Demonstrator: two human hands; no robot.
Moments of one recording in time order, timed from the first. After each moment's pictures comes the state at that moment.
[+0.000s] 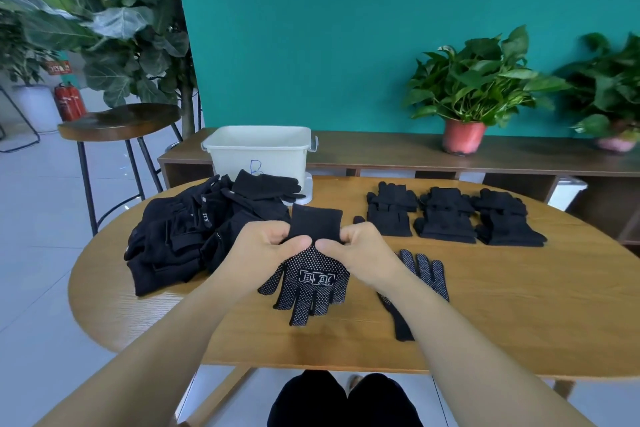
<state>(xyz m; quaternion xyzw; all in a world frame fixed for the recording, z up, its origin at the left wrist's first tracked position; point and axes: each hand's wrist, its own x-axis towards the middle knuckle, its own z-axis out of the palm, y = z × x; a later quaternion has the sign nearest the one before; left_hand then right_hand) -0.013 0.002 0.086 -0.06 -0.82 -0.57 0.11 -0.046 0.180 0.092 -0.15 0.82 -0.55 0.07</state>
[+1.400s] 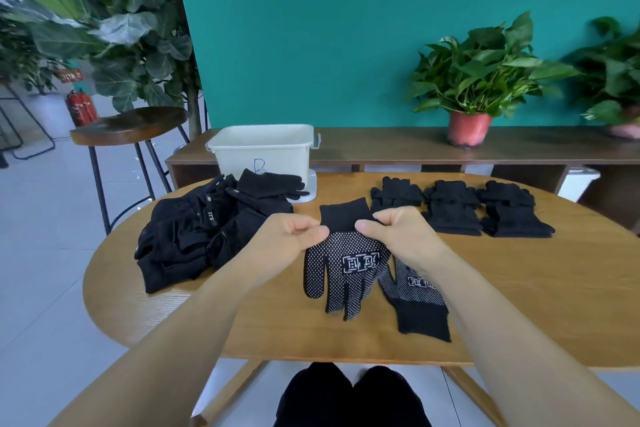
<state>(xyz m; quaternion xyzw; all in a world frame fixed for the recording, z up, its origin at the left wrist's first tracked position) -0.018 0.024 0.099 -0.08 -0.82 -0.56 0.01 -0.049 0.228 0.110 -0.11 0.82 -0.56 0.06</state>
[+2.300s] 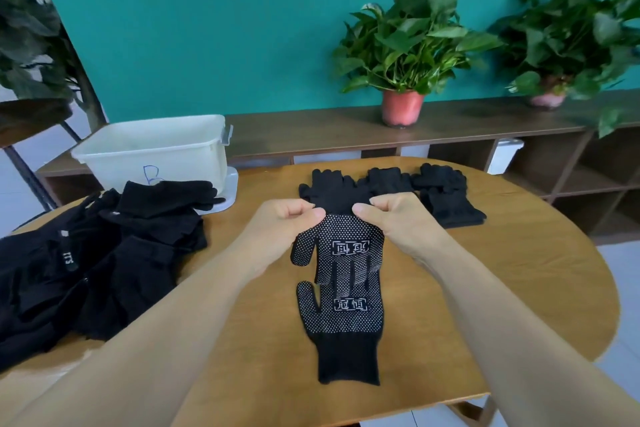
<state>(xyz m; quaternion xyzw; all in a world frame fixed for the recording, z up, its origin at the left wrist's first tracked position) -0.140 0.139 0.086 -0.09 -0.79 -0.60 -0.06 -0.131 0.342 0.102 -0.04 0.83 -0.56 0.01</state>
